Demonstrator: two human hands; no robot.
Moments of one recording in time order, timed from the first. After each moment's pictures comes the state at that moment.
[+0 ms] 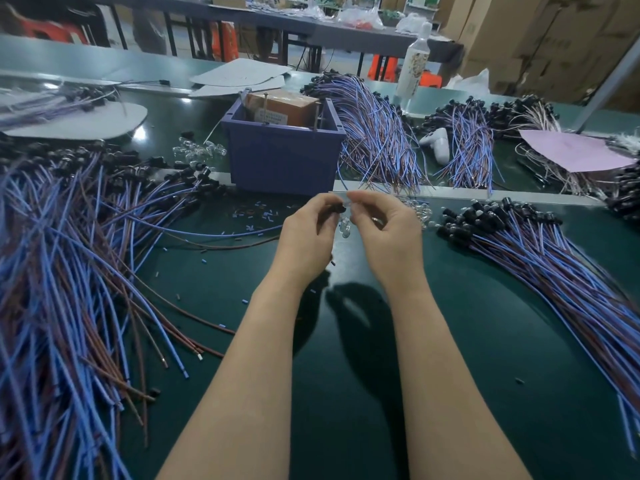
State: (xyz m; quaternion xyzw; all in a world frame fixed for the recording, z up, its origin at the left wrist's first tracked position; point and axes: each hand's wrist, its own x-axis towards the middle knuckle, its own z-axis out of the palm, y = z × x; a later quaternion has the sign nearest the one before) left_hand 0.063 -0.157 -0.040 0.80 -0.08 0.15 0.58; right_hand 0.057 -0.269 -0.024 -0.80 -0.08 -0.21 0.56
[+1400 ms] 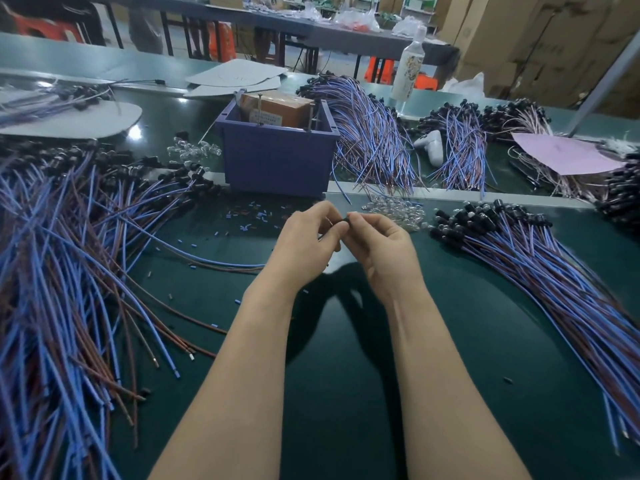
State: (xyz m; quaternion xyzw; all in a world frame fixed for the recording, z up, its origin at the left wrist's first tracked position) left_hand 0.056 -0.157 -0.034 0.86 -0.10 0.09 0.49; right_hand 0.058 -0.273 -0.036 -0.54 0.04 -0.02 0.84
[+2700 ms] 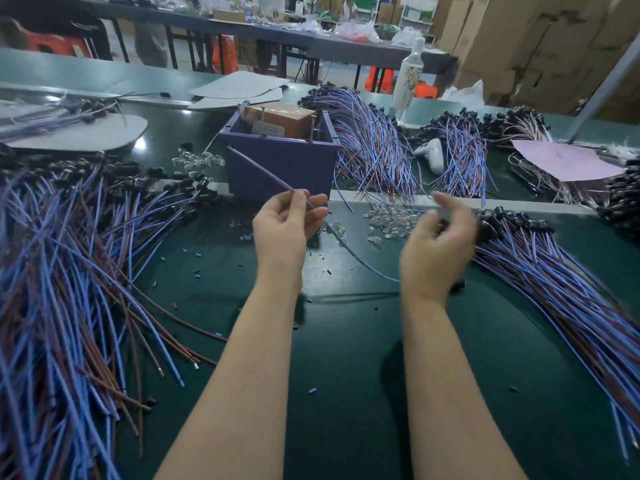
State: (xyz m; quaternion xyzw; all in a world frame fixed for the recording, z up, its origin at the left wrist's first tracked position) left_hand 0.062 -0.159 -0.022 0.49 0.06 0.16 0.85; right_hand 0.051 -0.291 -0.016 -0.73 0.11 -0.48 0.48
